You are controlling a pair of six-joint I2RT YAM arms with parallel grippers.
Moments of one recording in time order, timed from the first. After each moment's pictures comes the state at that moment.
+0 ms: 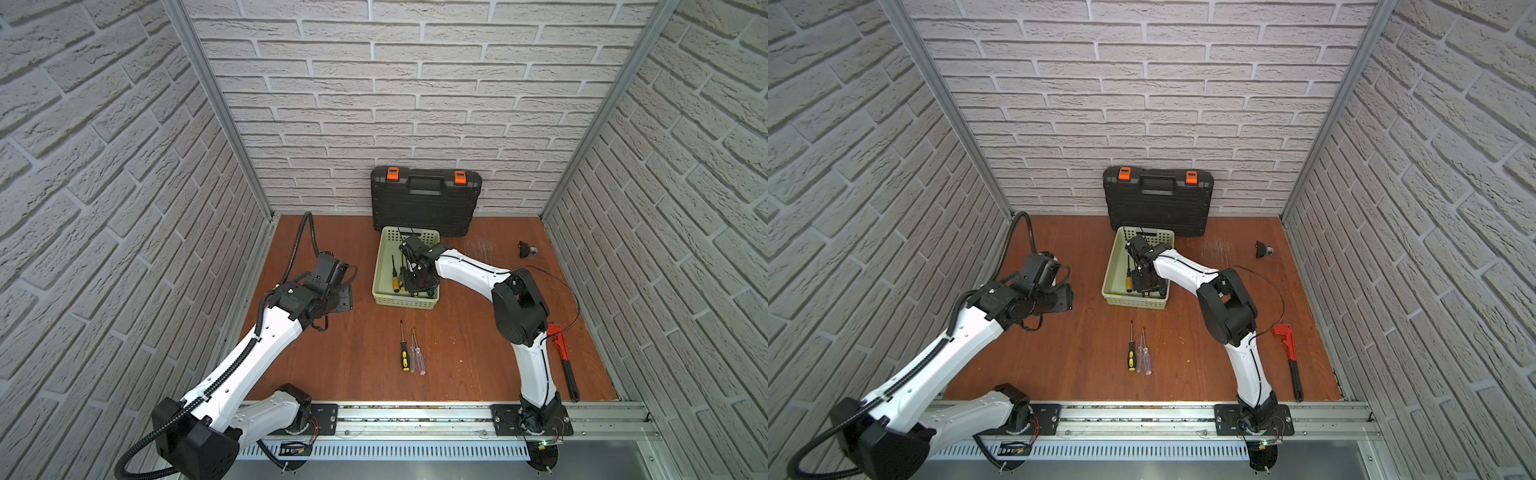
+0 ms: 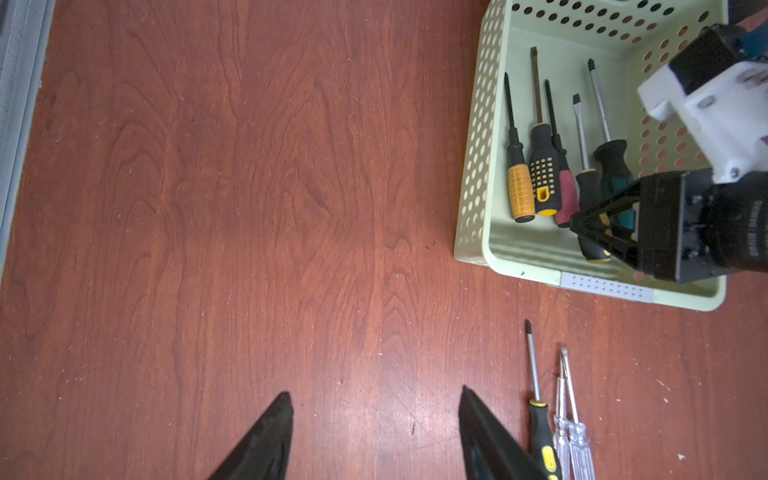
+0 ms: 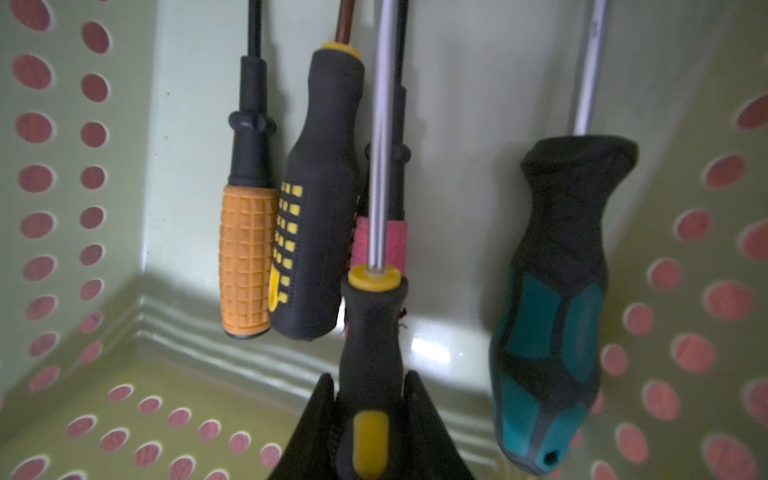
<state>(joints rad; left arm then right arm) -0.49 1.09 1.04 -0.96 -0.20 -0.51 0.59 2.14 1.70 -0.87 0.03 0.52</state>
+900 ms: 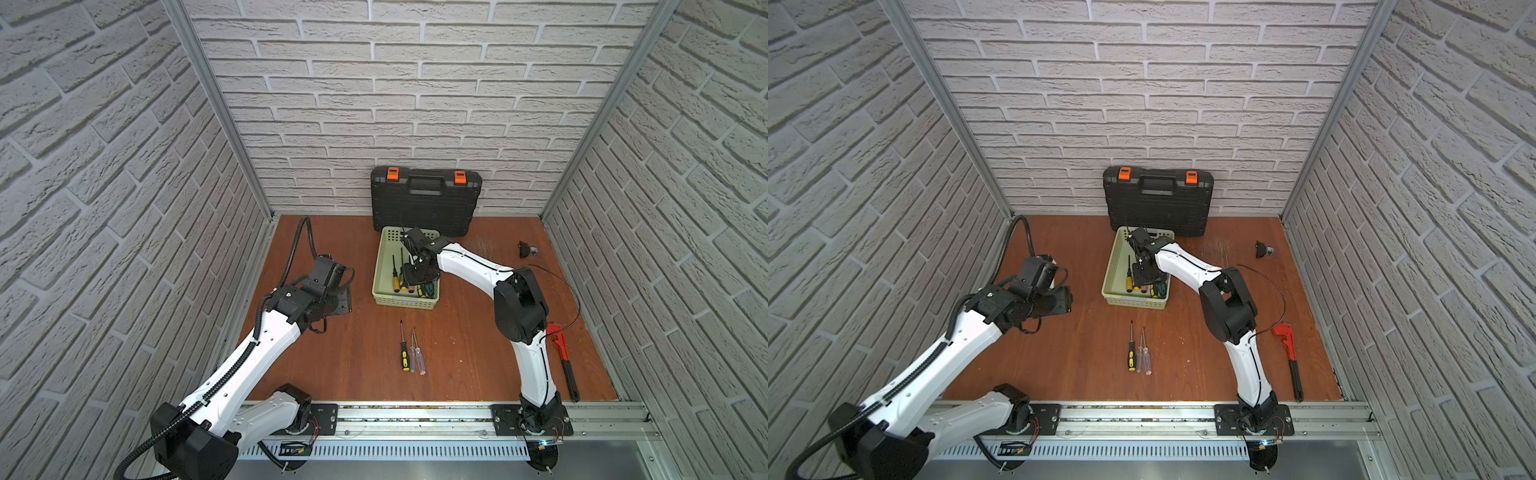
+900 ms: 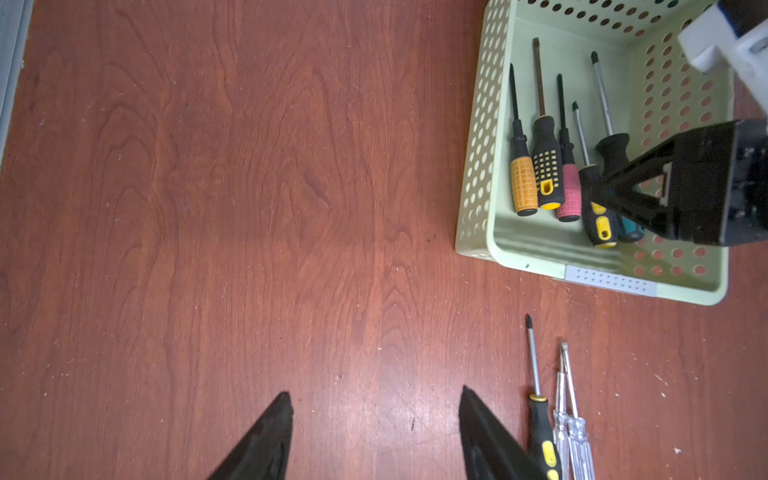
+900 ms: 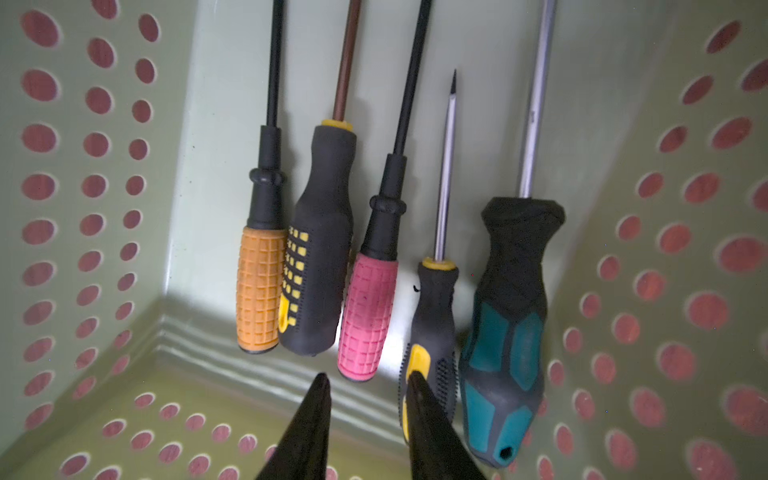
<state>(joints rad) -0.48 1.07 1.01 -0.95 -0.17 -0.51 0.57 2.15 1.79 -0.92 0.03 0.48</state>
